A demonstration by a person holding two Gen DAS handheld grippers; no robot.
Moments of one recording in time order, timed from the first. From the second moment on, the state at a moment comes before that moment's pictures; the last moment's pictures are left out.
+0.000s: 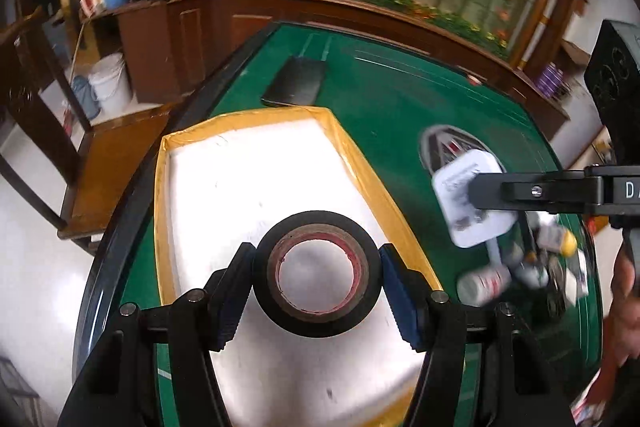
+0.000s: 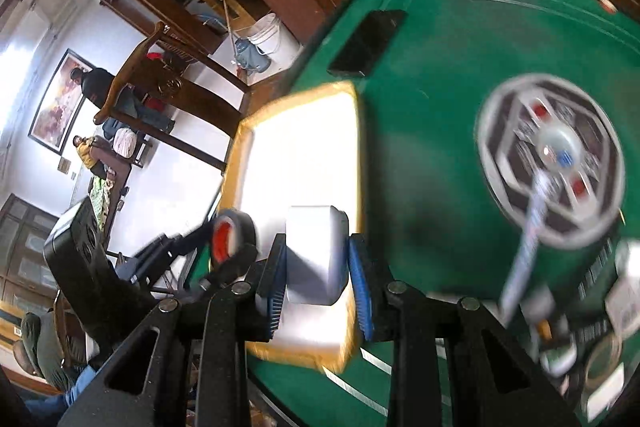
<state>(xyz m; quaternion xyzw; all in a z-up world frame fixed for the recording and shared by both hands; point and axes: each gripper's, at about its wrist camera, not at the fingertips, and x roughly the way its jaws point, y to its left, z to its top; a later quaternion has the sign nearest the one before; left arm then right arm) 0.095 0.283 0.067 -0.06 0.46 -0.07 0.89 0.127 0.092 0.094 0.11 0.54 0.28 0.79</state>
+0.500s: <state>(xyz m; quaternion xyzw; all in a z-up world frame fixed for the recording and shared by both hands) 0.186 0.291 0.008 -0.09 0.49 -0.01 0.87 0.227 0.179 0.041 0.06 0.56 0.26 0.78</state>
